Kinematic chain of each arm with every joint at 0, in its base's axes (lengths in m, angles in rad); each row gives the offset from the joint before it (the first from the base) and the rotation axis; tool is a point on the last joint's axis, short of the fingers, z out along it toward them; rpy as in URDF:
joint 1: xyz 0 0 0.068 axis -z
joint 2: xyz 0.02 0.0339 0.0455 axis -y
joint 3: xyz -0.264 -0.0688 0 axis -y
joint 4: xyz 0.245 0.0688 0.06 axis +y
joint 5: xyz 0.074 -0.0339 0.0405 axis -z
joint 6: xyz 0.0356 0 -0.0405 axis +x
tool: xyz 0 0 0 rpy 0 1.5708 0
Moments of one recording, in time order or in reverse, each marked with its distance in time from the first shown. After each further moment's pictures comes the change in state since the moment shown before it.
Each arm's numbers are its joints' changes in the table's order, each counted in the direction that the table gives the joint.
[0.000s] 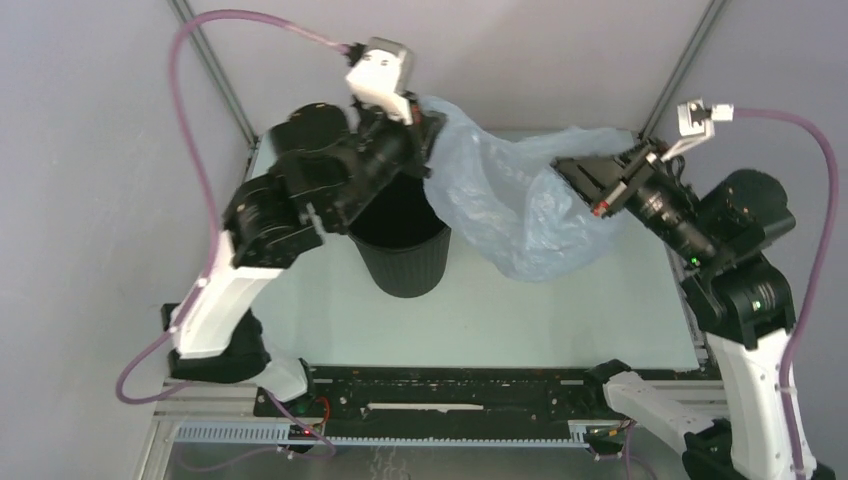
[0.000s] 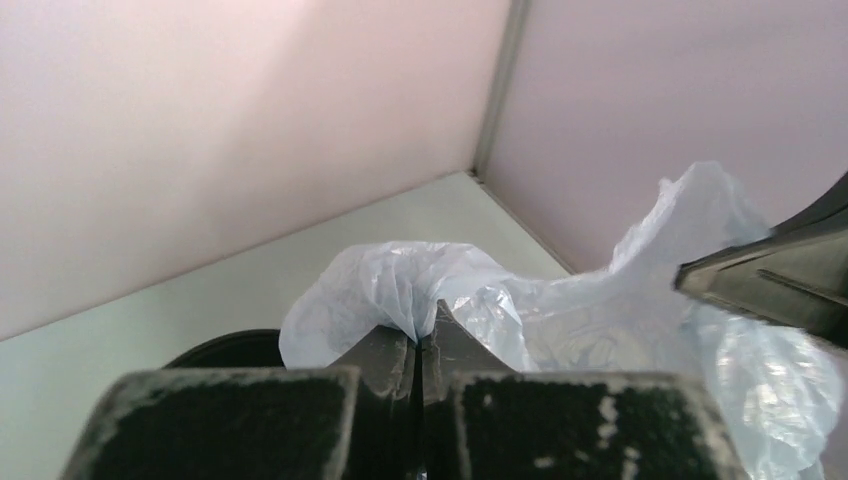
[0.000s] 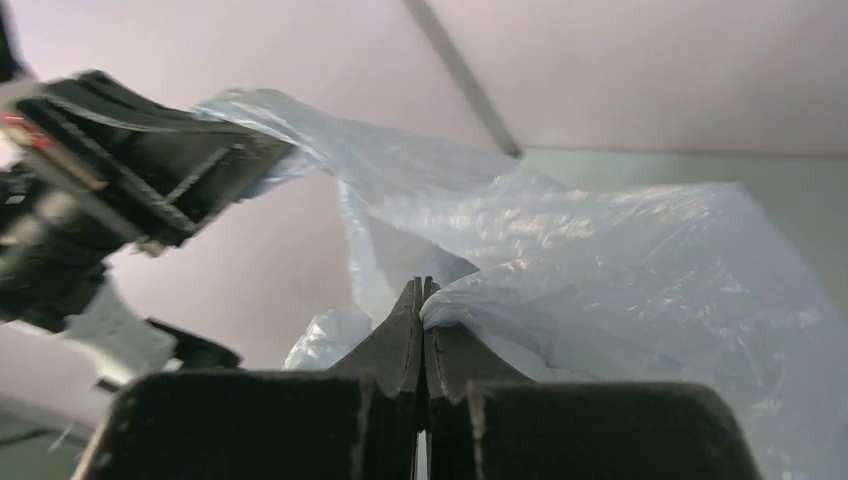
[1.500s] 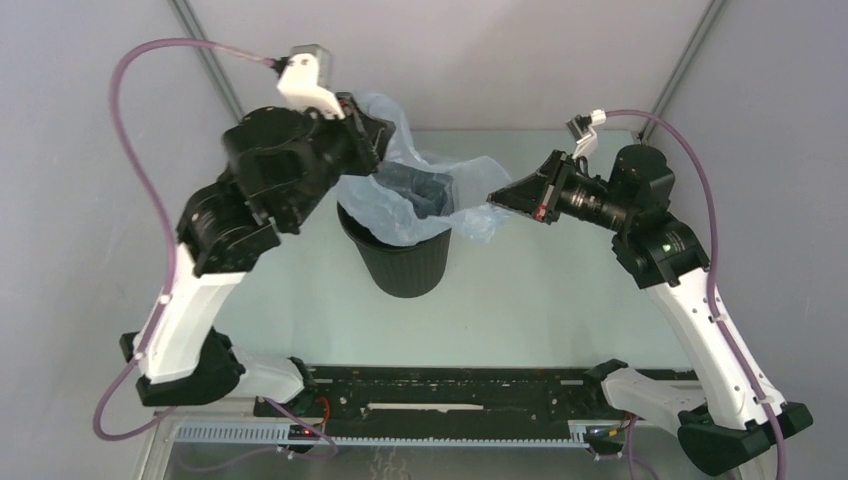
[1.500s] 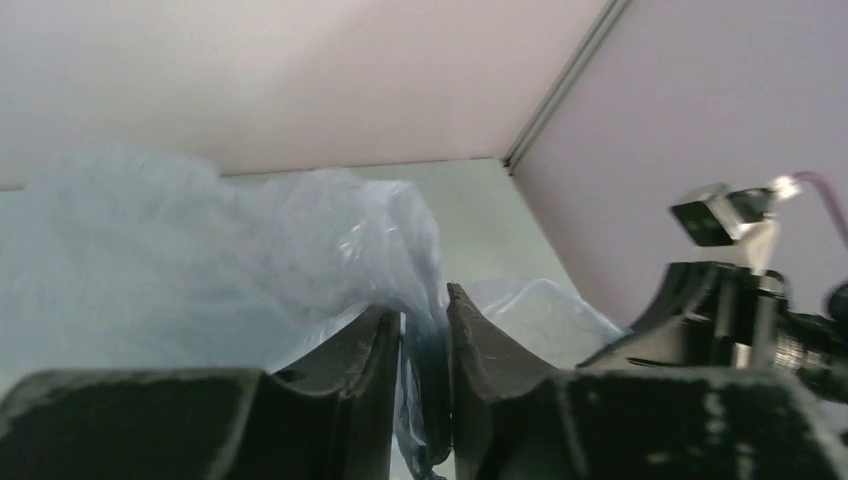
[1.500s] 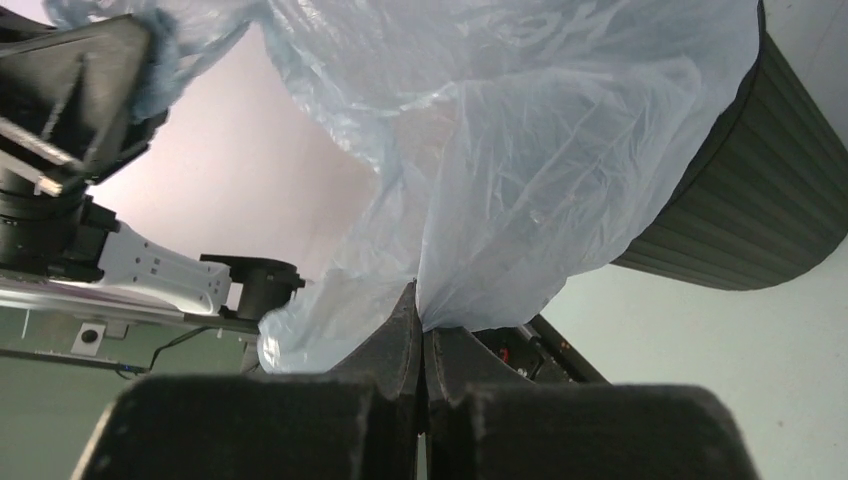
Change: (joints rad) left arm -0.214 0.196 -0.238 0.066 0.000 -0.237; right arm -0.061 -0.156 -0.211 -0.164 -0.309 0.275
